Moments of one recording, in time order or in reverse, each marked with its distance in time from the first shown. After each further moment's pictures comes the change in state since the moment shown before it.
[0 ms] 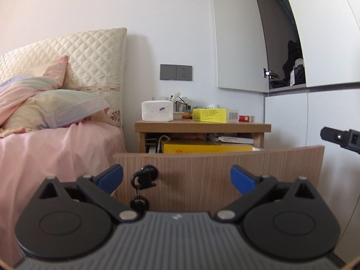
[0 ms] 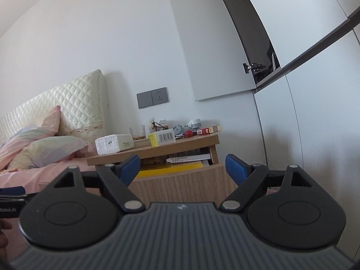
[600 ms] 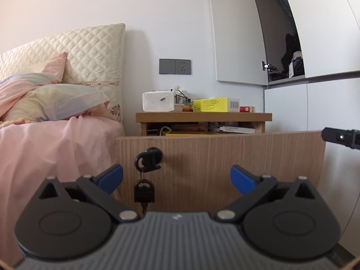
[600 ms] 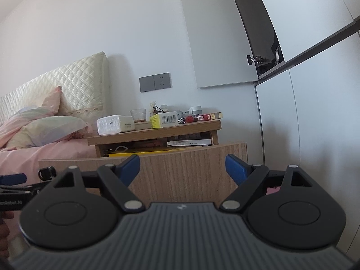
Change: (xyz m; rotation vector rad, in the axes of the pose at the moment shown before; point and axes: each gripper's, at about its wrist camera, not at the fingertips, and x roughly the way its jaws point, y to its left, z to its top) left arm 0.003 0.013 -0.024 0.014 -0.011 0.007; right arm -0.002 0.019 -0.014 -0.057 0.060 -0.013
